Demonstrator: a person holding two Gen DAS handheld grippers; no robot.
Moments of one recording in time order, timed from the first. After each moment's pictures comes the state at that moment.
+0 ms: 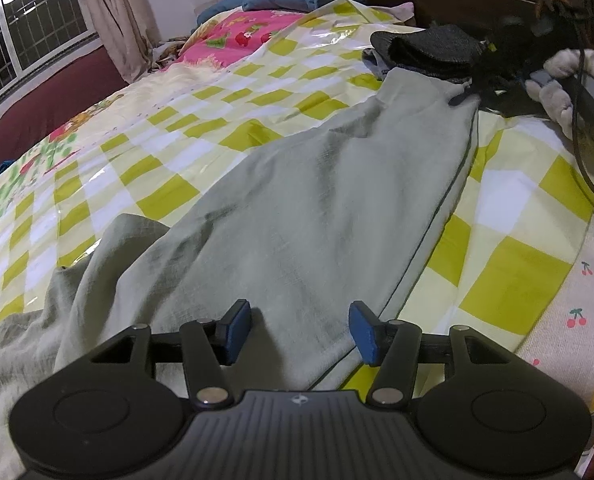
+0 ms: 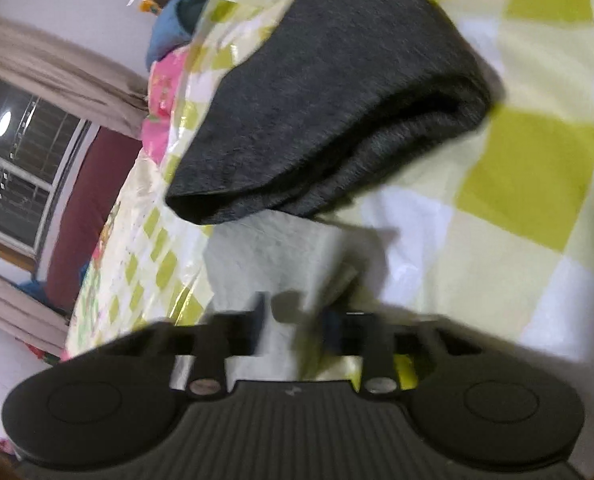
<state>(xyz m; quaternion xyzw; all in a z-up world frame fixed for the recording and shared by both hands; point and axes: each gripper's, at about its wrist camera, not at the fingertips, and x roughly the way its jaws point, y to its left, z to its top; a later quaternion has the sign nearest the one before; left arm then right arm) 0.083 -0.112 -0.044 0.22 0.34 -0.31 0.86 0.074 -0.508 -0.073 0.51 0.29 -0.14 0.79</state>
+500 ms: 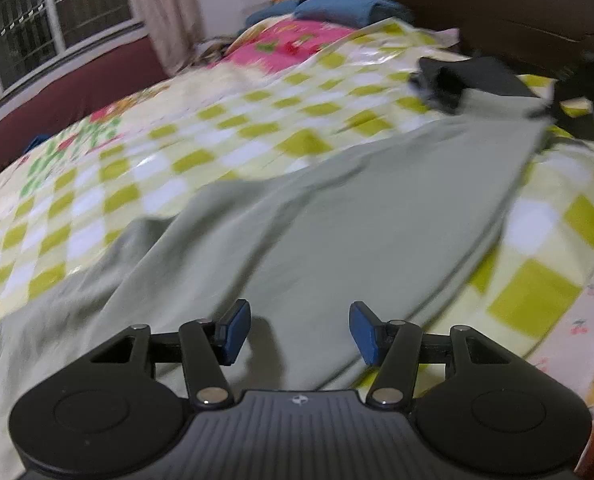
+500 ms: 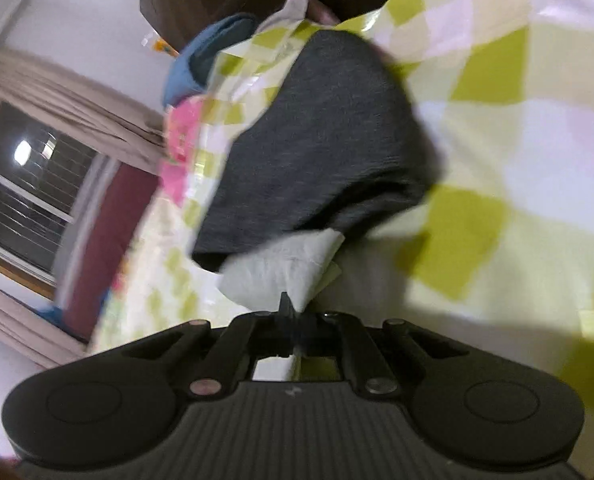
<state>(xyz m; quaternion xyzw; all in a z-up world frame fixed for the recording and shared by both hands) 0.083 -0.075 -0.031 0.17 0.34 -0.26 0.89 0.020 -0.524 -0.047 0.49 0.24 -0.17 0.82</state>
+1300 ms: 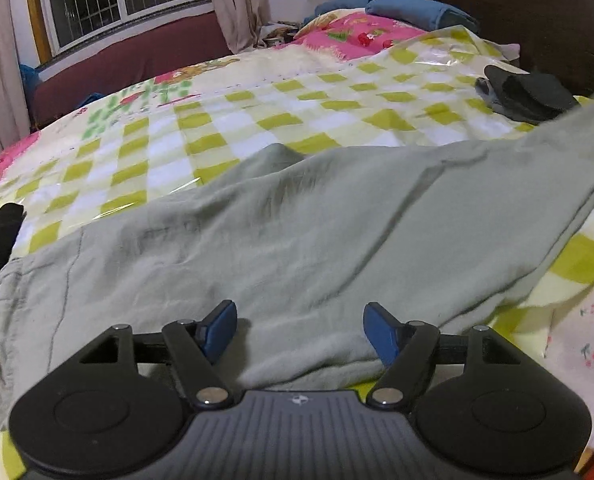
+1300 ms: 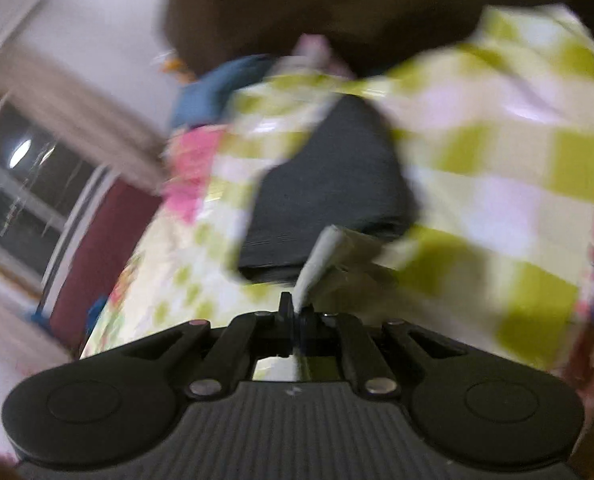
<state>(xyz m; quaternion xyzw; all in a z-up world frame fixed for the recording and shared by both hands) 0.071 -0.009 -0.038 0.13 0.35 -0.19 0.91 -0.019 -0.486 0.036 0.45 0.21 -0.17 0.85</state>
